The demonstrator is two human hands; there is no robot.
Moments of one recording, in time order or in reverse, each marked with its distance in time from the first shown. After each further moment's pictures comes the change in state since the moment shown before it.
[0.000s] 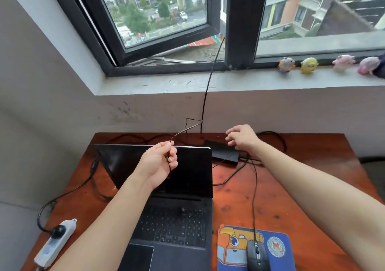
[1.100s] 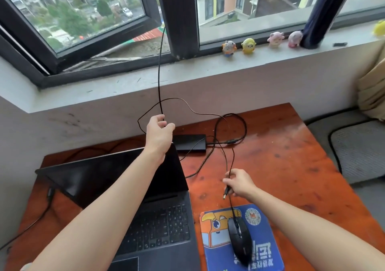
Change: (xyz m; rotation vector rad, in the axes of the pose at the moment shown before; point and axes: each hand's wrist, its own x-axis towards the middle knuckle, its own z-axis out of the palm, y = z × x) left_hand 0.047 -0.030 0.107 0.786 0.103 0.291; right_hand -0.108 0.168 0.005 0.019 0.149 0.309
